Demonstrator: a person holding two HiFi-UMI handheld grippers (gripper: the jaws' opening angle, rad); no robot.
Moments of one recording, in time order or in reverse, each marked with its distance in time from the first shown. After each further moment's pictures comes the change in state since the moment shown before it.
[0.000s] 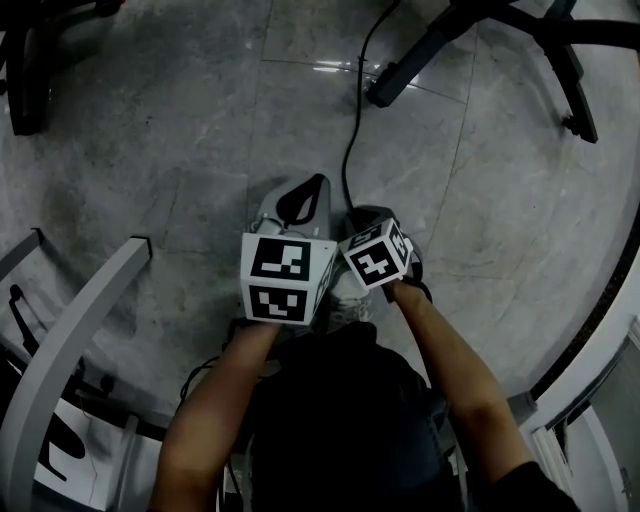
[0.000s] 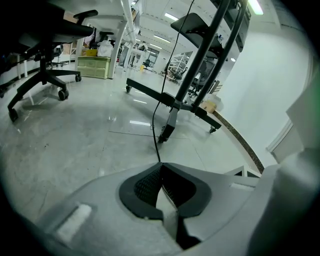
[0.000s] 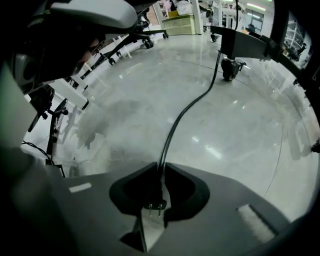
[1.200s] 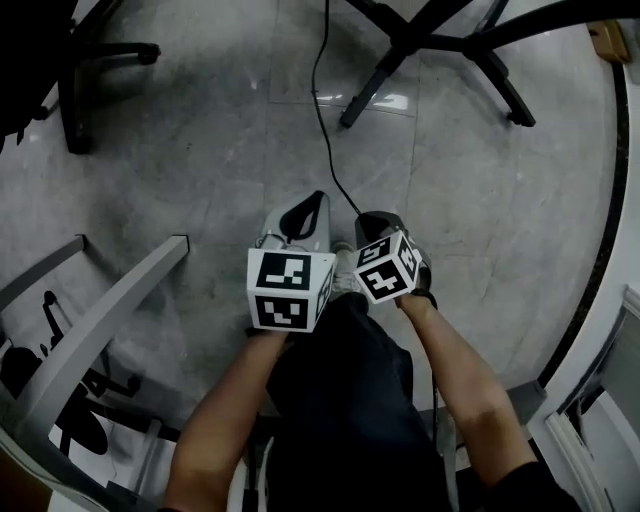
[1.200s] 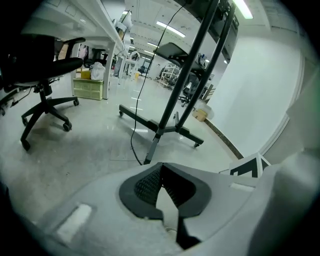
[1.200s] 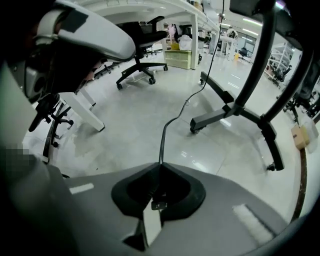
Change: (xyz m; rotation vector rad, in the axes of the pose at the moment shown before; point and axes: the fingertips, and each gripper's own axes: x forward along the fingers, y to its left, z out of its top) left arm -0.138 -0.081 0.100 0.037 -0.046 -0.026; right arm -0.201 0.021 0.040 -0.038 -0.156 -0.136
